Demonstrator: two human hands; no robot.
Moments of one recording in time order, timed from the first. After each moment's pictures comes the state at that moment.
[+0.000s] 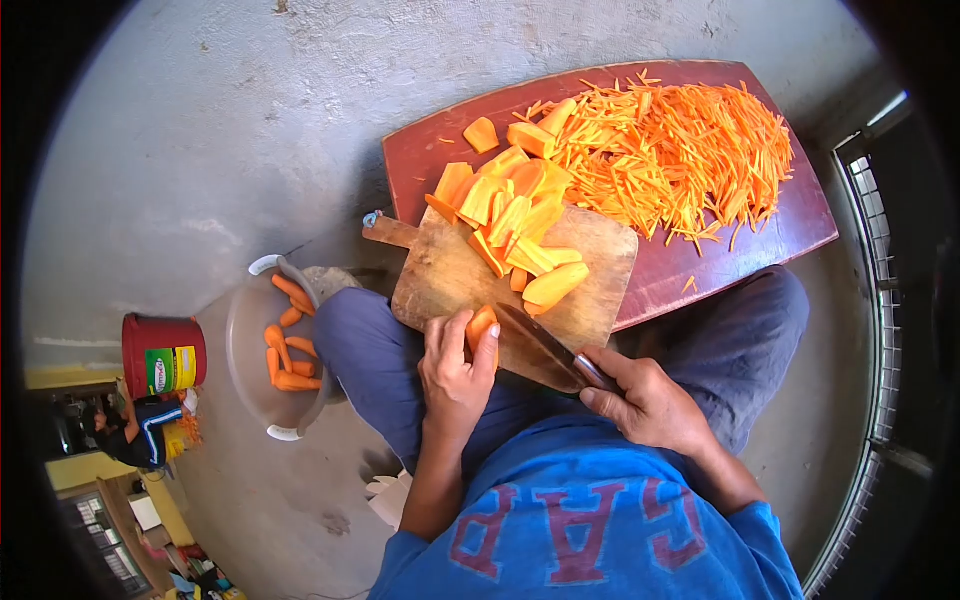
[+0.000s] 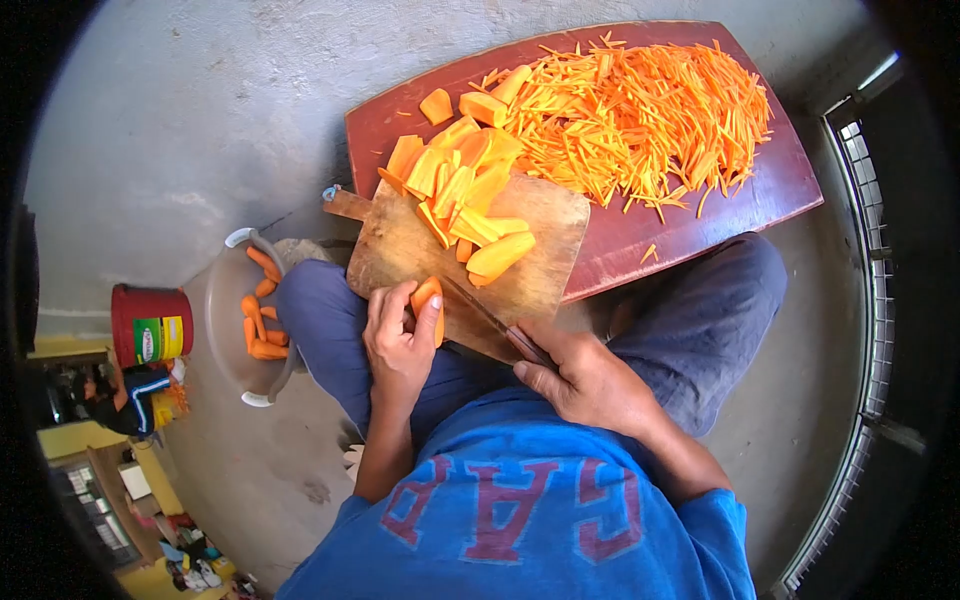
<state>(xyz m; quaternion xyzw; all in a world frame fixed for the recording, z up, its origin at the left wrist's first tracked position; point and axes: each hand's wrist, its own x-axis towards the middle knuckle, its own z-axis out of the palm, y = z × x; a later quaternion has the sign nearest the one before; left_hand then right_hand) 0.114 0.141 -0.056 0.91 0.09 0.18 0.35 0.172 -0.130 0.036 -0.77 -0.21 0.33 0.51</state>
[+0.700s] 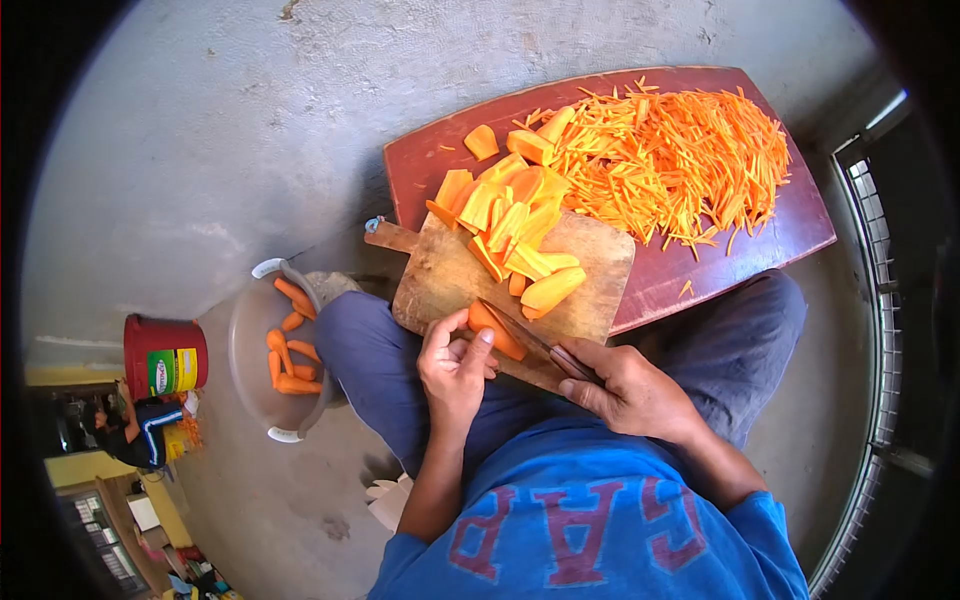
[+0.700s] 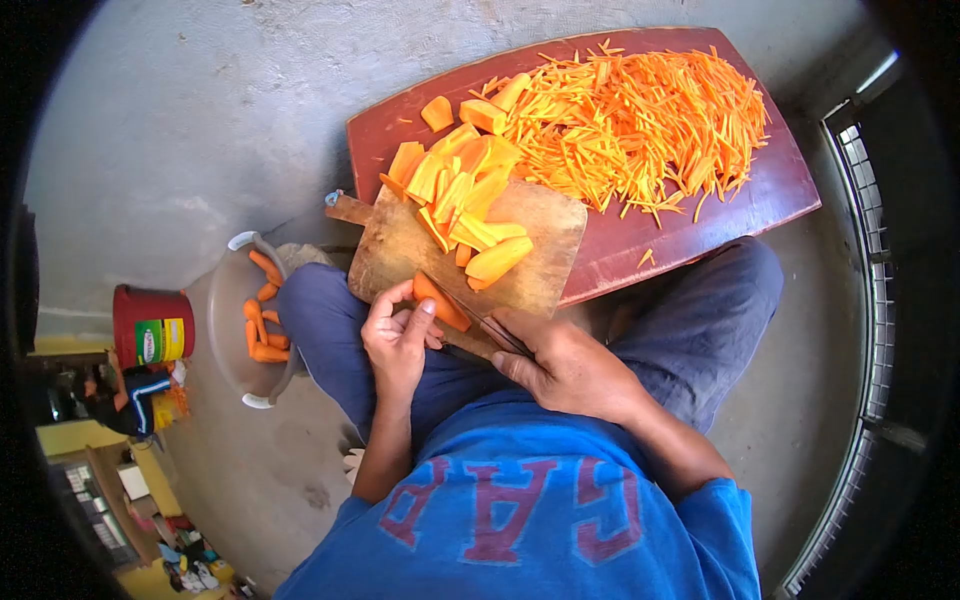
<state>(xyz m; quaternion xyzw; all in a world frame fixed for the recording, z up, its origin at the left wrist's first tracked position) 0.116 0.134 -0.068 0.69 0.20 0.13 0.69 0.184 -0.114 0.022 -0.76 -0.28 0.27 0.52</state>
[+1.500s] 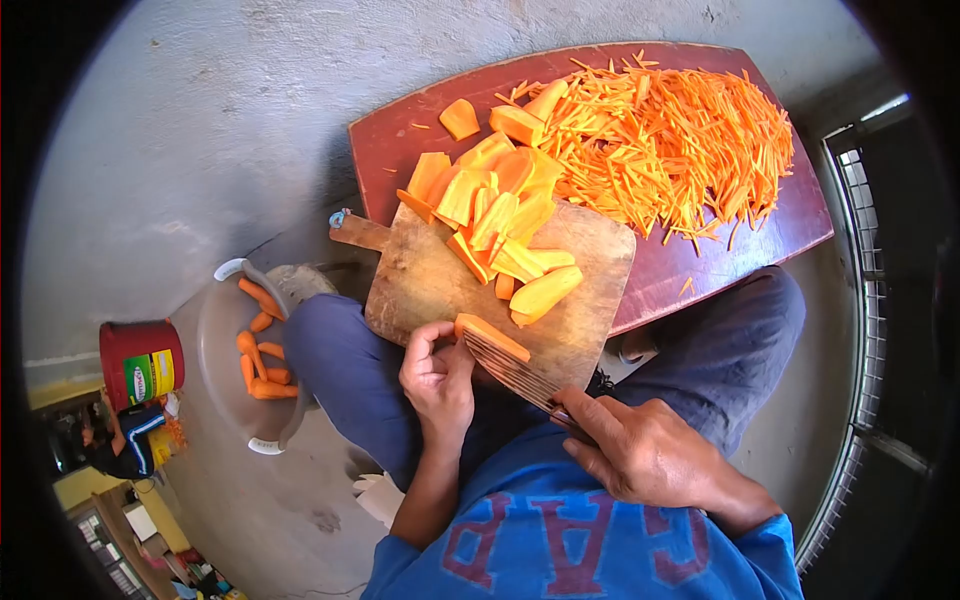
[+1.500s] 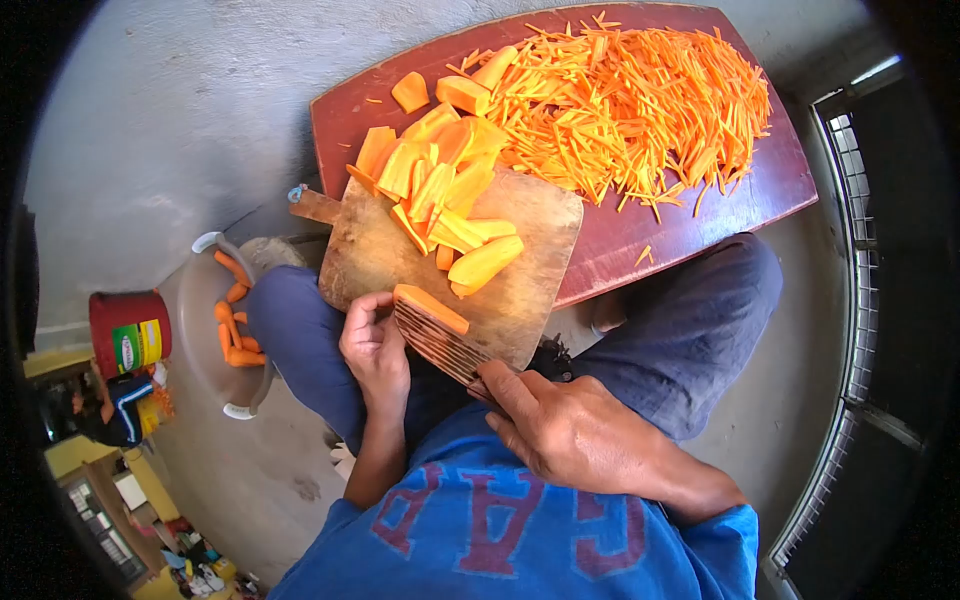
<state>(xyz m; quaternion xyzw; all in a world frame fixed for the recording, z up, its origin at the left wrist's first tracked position) 0.120 0.129 -0.064 0.65 0.21 0.16 0.71 0.174 -0.117 0.076 -0.81 -0.35 0.29 0.36</state>
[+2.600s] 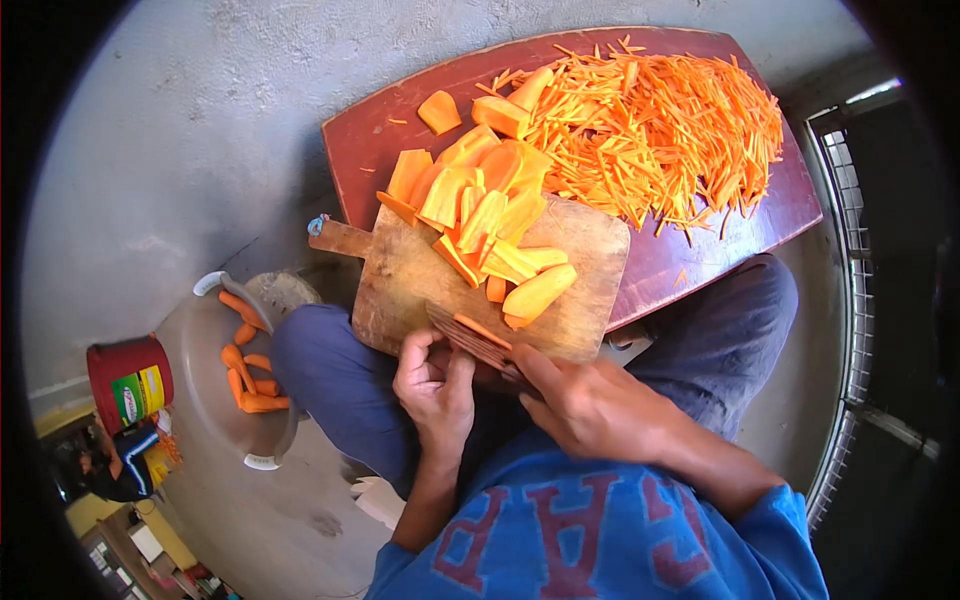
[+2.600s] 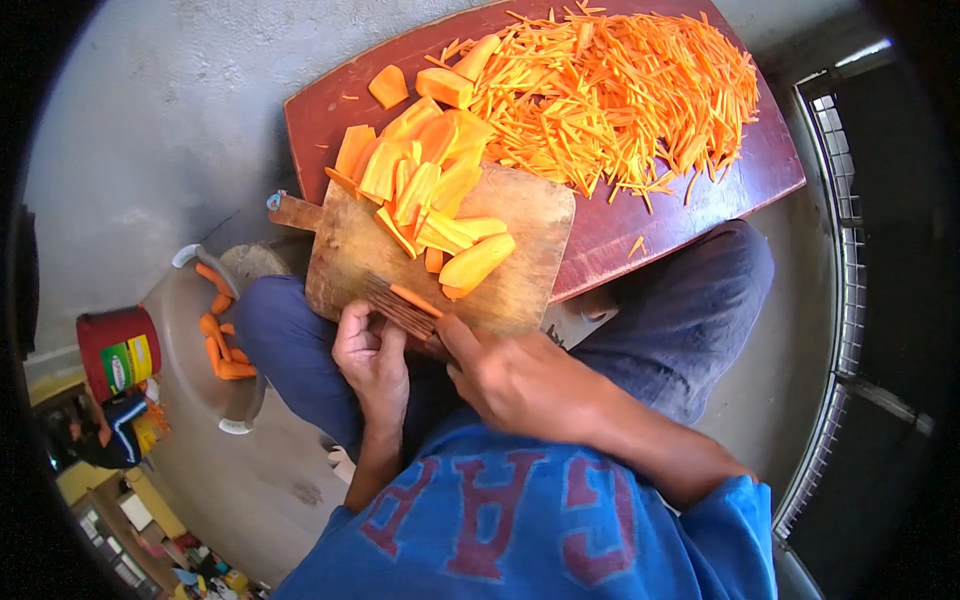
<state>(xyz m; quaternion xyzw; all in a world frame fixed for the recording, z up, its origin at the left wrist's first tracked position) 0.123 0.131 -0.063 0.63 0.23 0.12 0.74 0.202 -0.070 0.035 -0.82 -0.32 0.35 0.33</state>
